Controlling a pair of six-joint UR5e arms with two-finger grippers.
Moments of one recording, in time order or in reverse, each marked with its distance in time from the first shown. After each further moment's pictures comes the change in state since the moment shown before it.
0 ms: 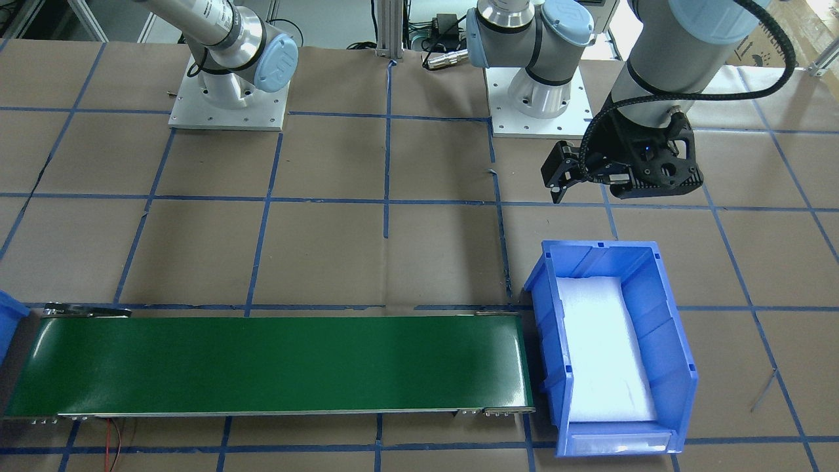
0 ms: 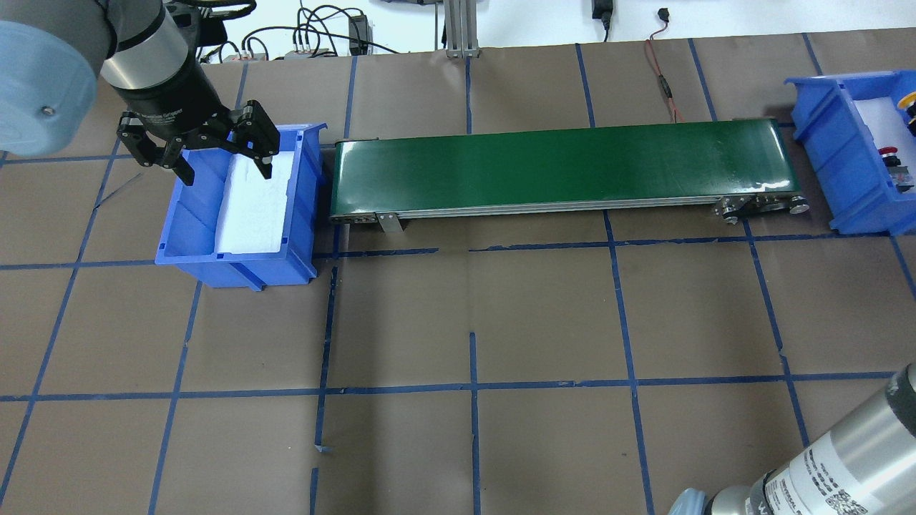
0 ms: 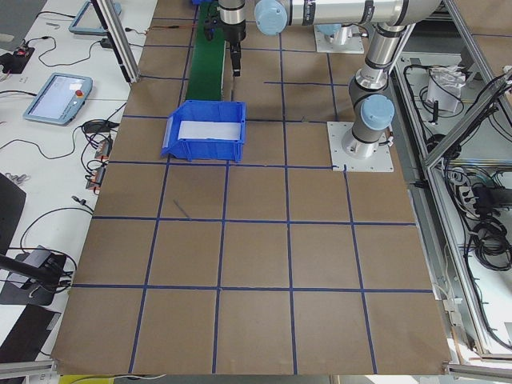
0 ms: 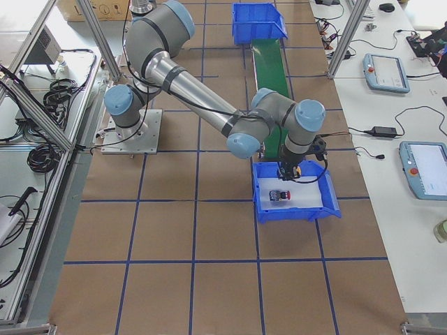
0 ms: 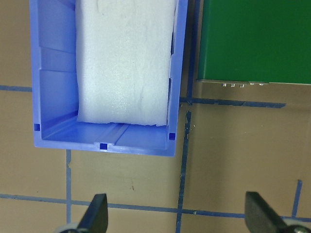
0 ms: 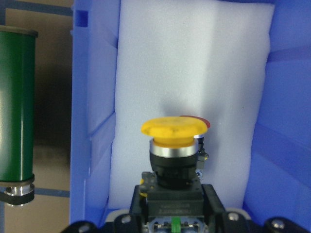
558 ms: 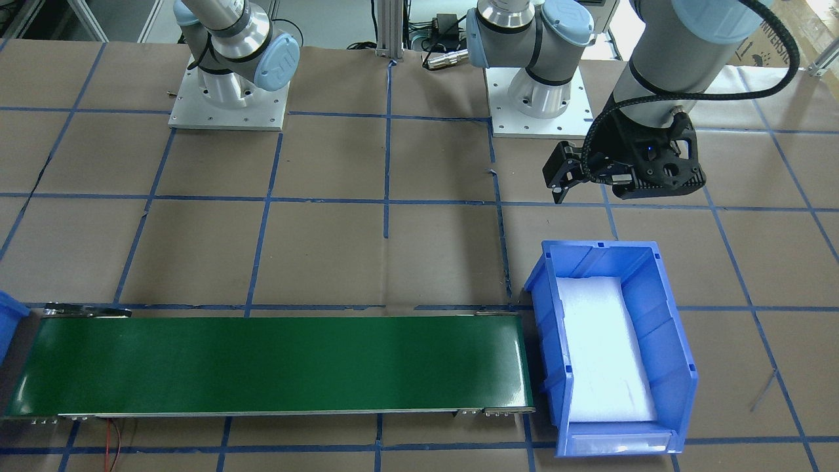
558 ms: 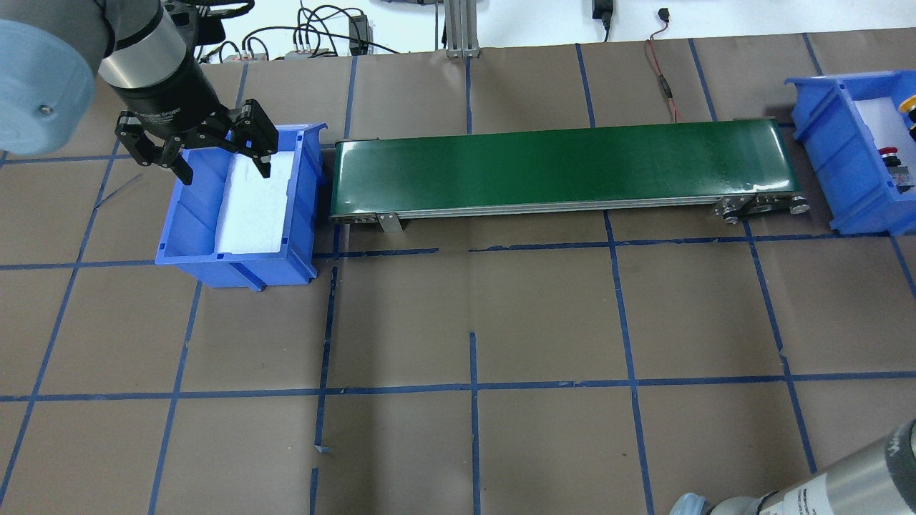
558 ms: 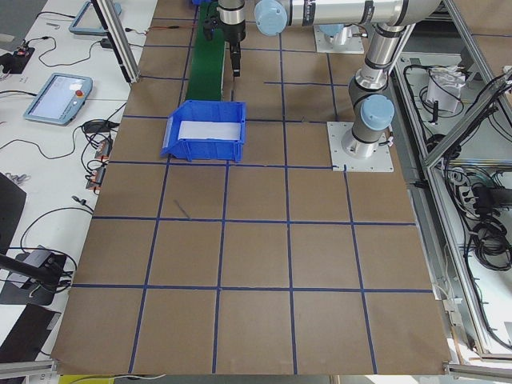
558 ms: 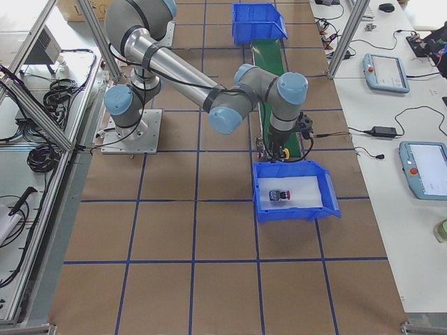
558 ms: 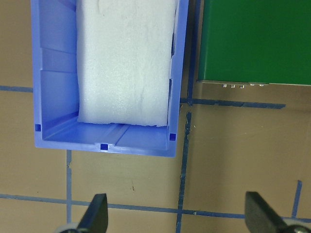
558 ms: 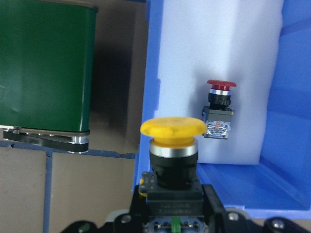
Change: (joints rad) left arm 0.004 0.000 0.002 0.000 0.000 0.000; right arm 0.009 -0.188 0.142 0.013 -0.010 0.013
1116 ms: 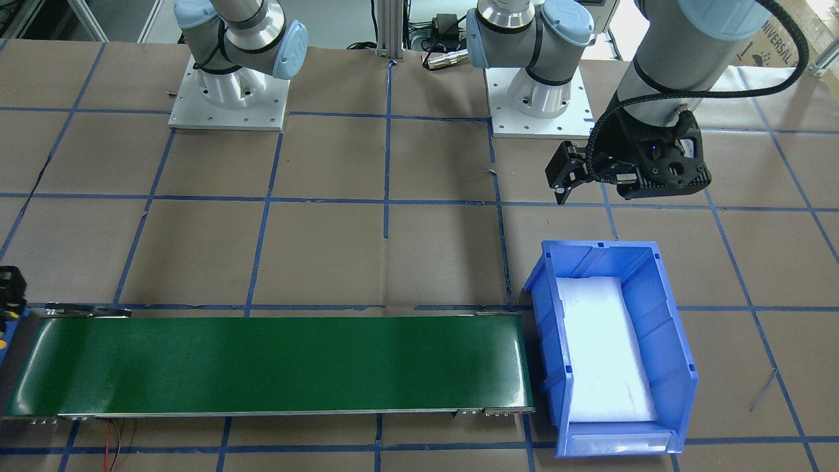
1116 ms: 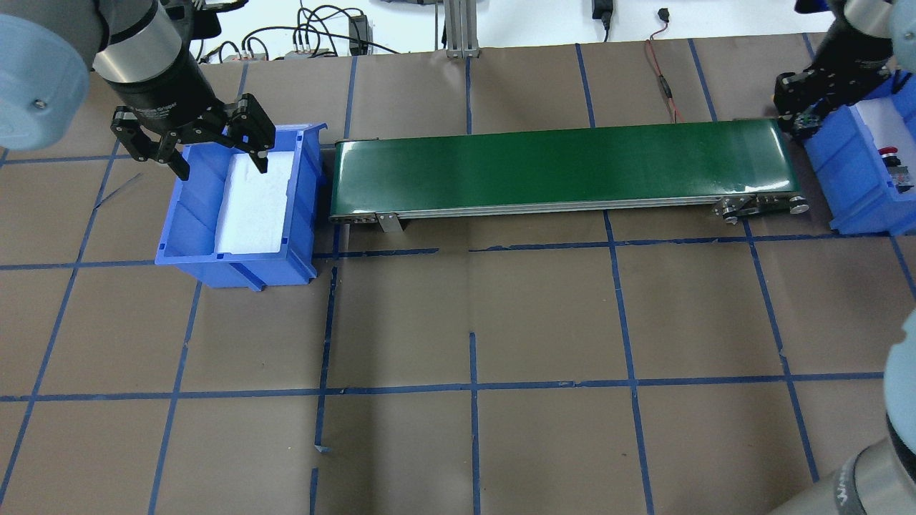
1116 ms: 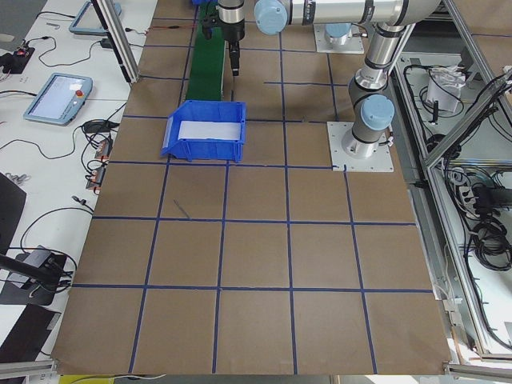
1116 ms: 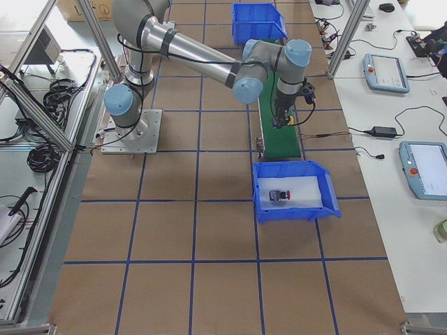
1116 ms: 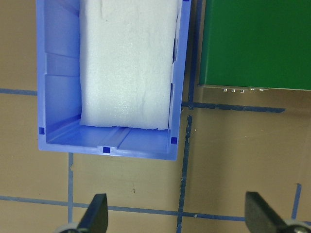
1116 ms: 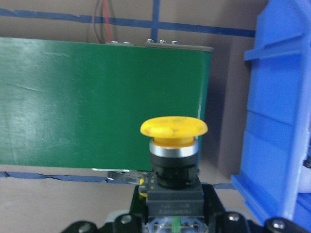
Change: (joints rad) left arm 0.003 -0.001 0.007 0.000 0.000 0.000; right arm 0.200 -0.036 0.073 -0.013 0.003 0.238
